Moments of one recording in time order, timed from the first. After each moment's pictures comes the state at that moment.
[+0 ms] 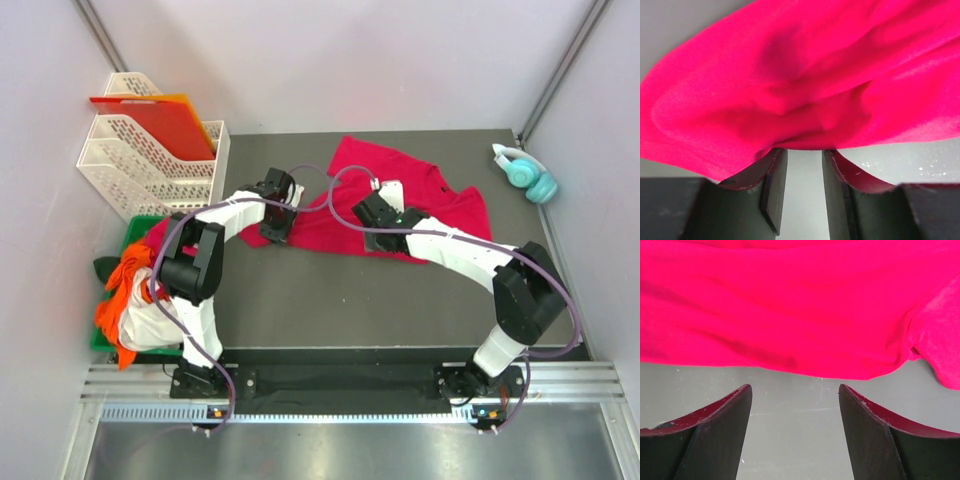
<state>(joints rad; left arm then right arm) -0.35 1.94 1.34 -0.60 -0.02 0.04 0.74 1.64 1.19 -0.62 0.58 0.55</state>
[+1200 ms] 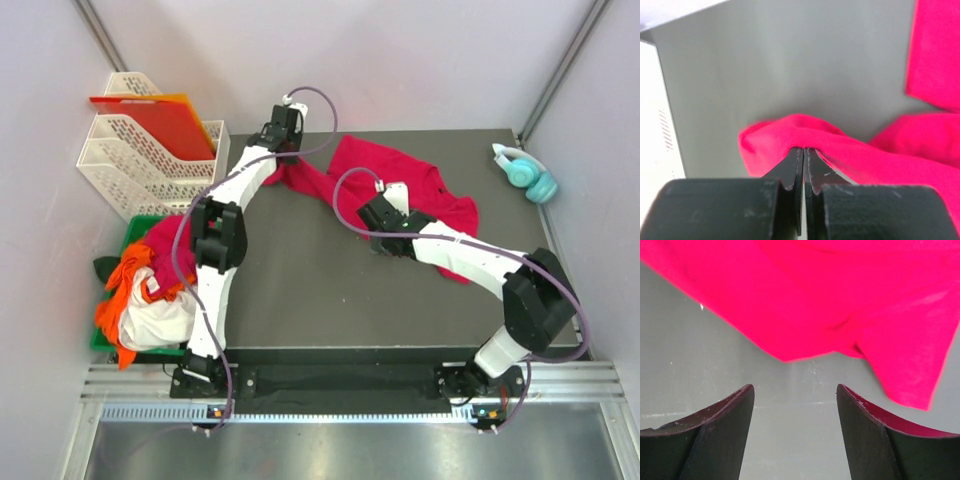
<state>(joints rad) -0.32 2.28 2.10 -0.52 -0.19 0.03 0.74 1.59 1.15 -0.62 0.58 0.55</state>
